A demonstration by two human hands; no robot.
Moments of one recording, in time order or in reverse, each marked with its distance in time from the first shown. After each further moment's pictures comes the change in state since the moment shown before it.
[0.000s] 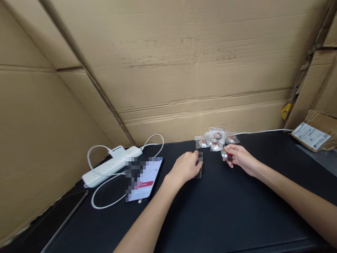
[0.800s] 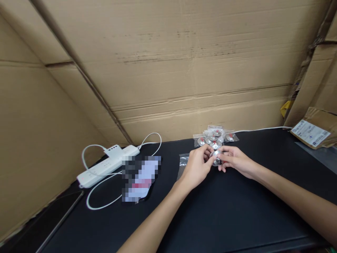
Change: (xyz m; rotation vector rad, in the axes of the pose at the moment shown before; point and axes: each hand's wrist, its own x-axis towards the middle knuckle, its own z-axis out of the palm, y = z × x) left_hand -0.001 0.043 0.002 -0.837 0.238 0.139; right_hand -0.016 -0.006 0.020 0.024 -0.228 -0.086
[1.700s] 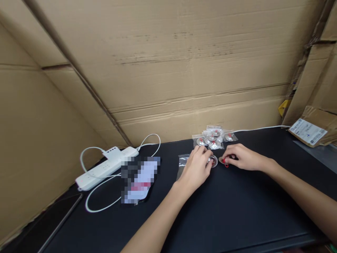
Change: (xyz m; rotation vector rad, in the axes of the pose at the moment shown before) left_hand -0.006 -0.009 0.000 0.615 -0.086 0.219; right_hand -0.002 -0.014 -0.045 -1.116 -0.122 -0.345
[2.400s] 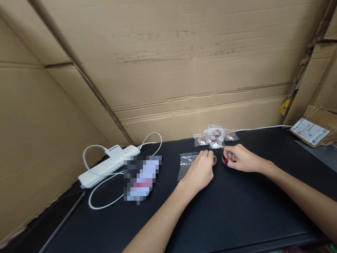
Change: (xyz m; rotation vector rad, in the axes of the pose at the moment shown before) left_hand -0.002 0.008 0.004 0.074 -0.158 -0.027; right_hand 0.000 -0.009 0.010 0.037 0.031 0.117
